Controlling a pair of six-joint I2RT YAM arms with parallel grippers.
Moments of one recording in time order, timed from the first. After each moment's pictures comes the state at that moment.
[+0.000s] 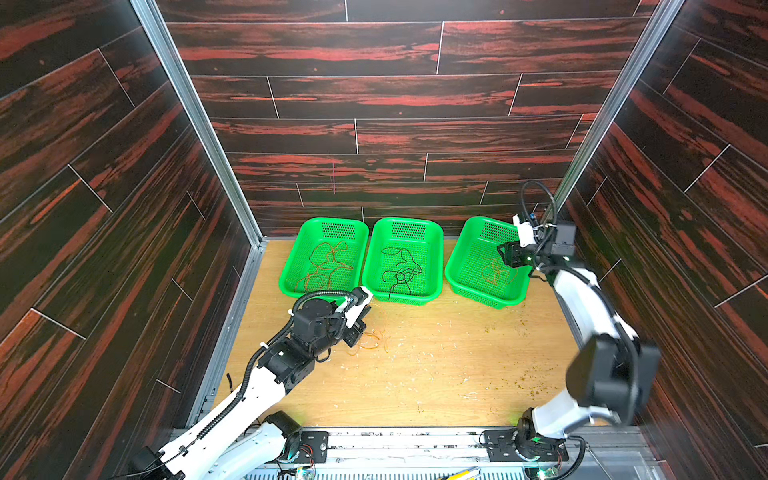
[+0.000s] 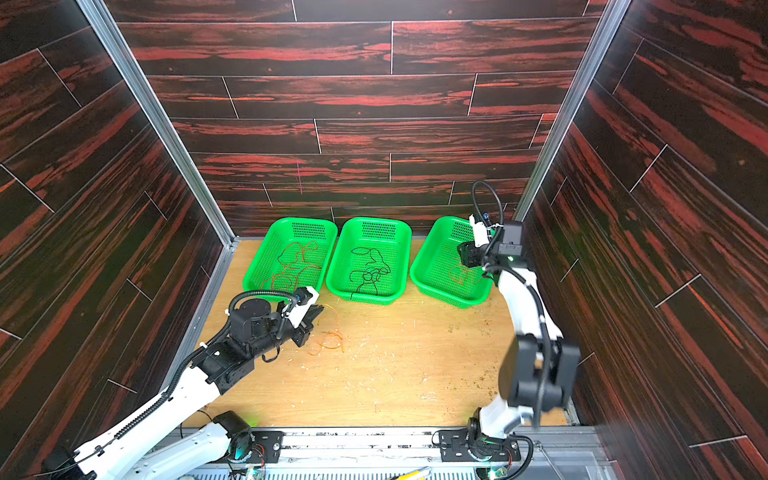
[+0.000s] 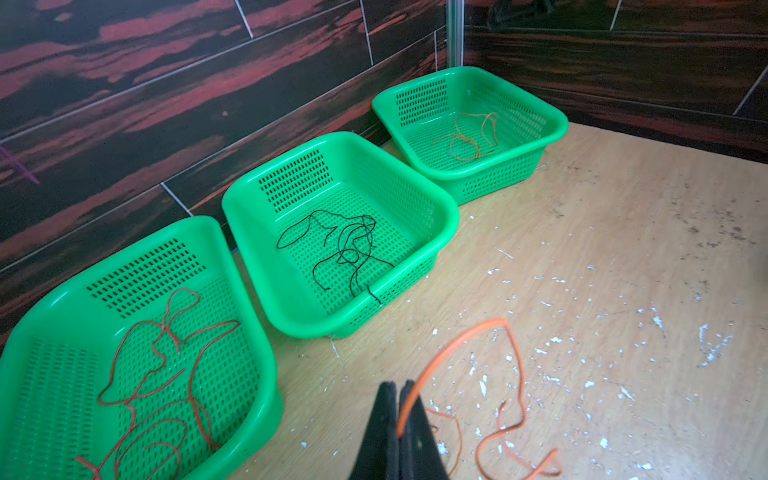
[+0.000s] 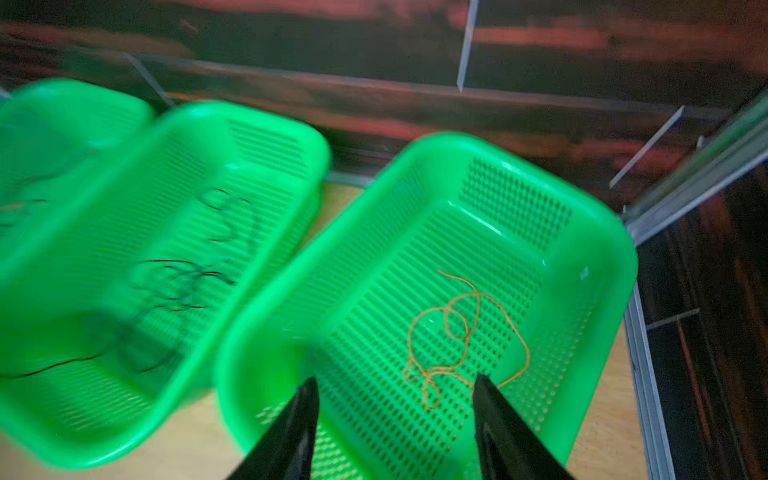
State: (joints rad) left arm -0.58 0.90 0.70 -0.14 0.16 0.24; right arm -0.07 1.54 1.36 -0.38 -0.36 -0.20
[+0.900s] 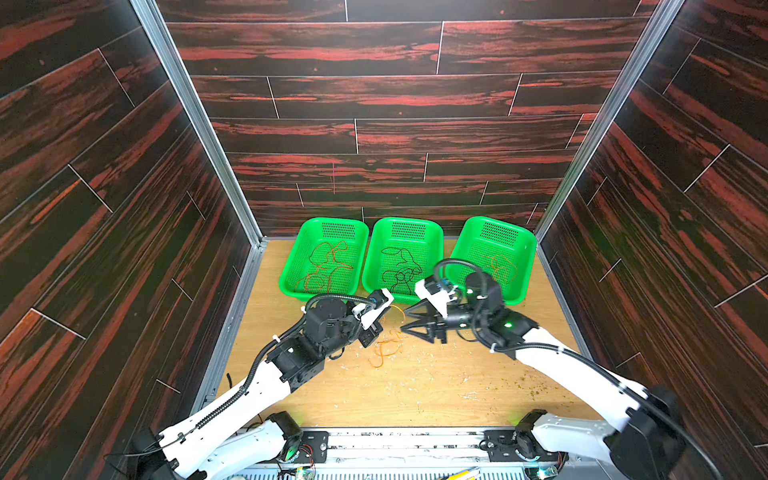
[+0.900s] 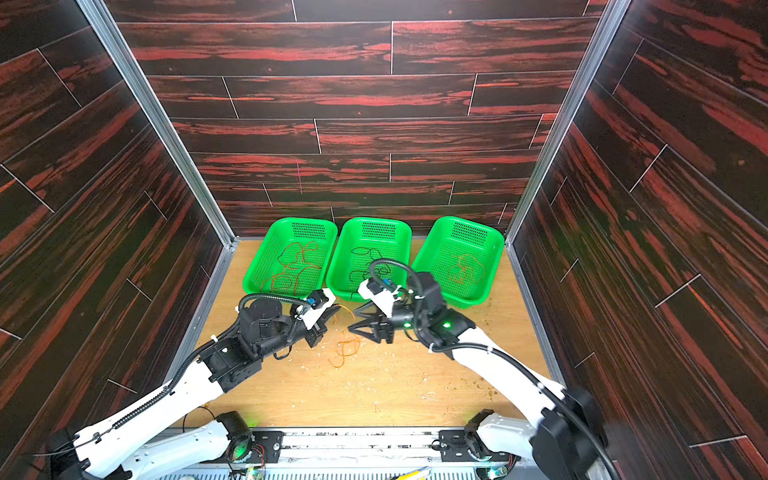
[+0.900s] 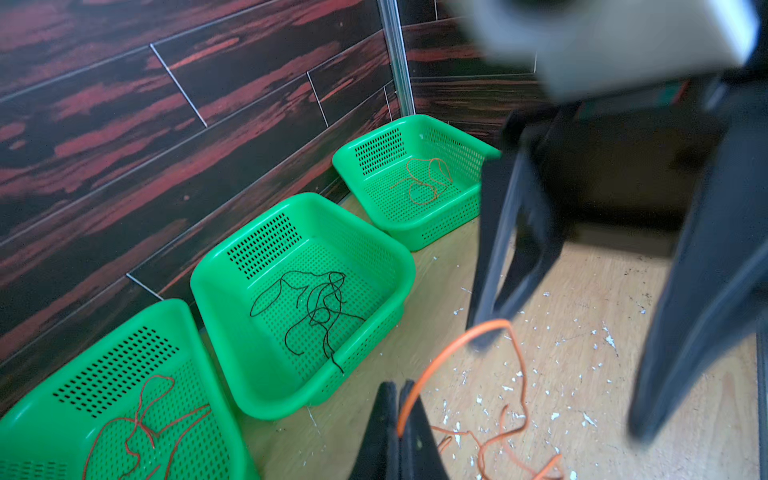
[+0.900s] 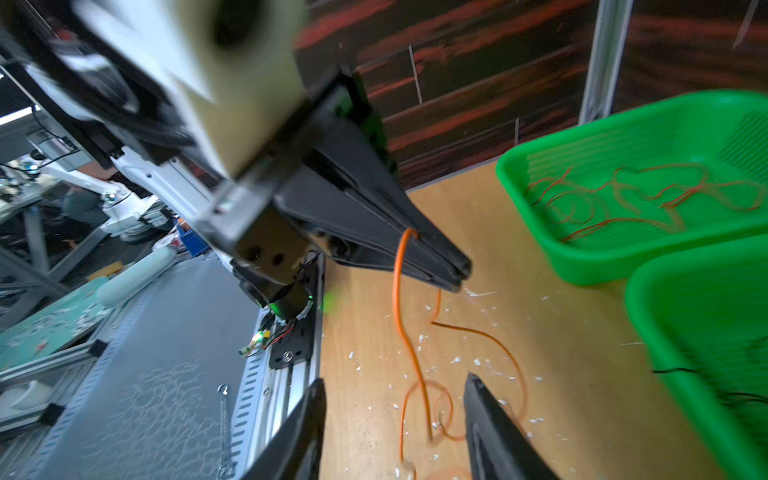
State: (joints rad) left arm -0.74 0.97 0.80 -0.11 0.11 0.29; right arm 0.69 1.26 0.91 -0.04 -0.83 0.01
